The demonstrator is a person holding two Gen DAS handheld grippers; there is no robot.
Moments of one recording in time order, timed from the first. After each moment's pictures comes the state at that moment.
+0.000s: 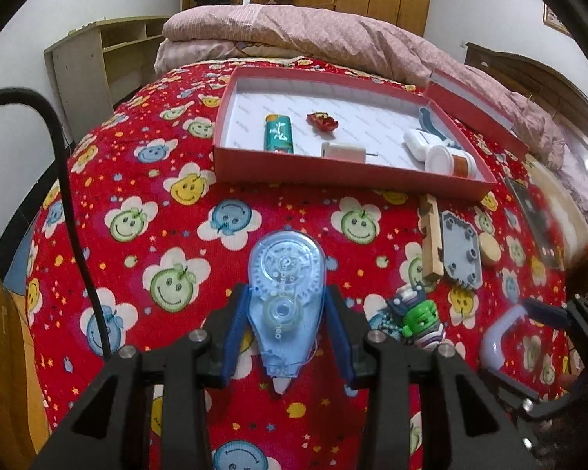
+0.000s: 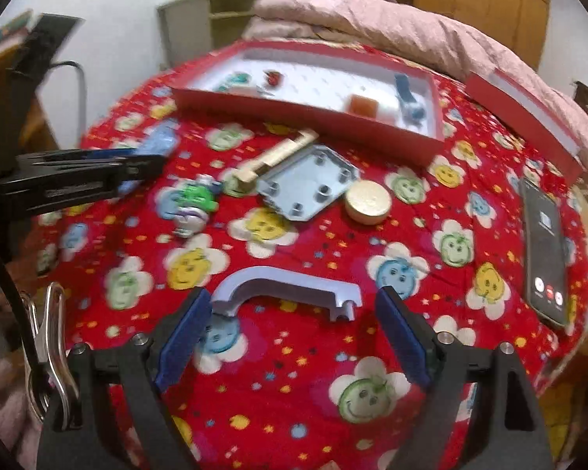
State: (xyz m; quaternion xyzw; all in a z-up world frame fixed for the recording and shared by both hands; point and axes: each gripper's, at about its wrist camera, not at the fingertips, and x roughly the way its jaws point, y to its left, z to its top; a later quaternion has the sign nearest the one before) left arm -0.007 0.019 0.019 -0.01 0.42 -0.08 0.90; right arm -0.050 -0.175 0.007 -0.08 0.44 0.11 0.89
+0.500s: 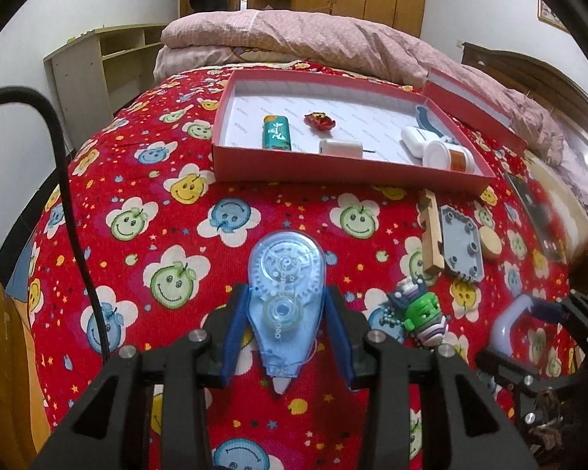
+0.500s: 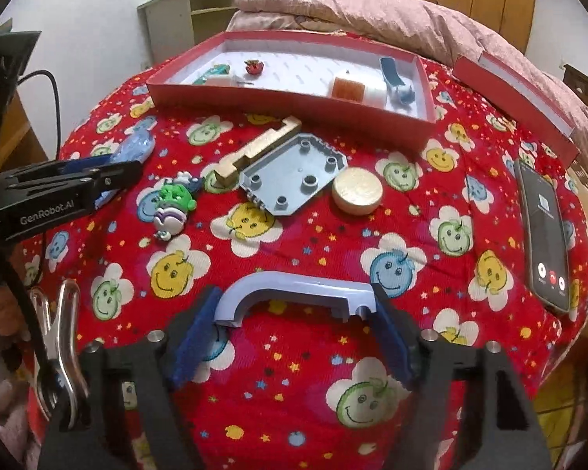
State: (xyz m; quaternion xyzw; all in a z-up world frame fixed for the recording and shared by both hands) left arm -0.014 0.016 0.017 0.01 0.41 -0.08 0.91; right arm -0.046 -0.179 0.003 -0.06 0.45 0.11 0.89
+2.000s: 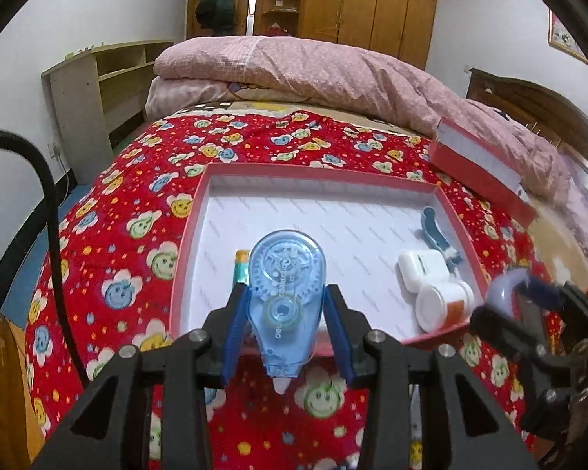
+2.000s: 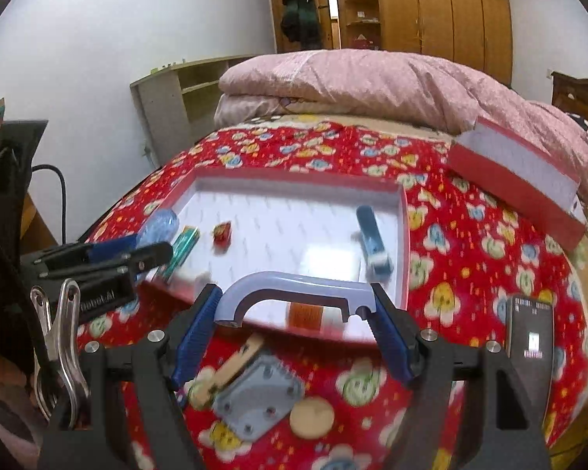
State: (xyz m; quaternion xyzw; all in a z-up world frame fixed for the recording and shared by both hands) left arm 0.089 -0.016 0.081 -0.01 0.38 -0.07 0.92; right arm 0.061 -0.200 0.087 0.01 0.34 0.12 0.93
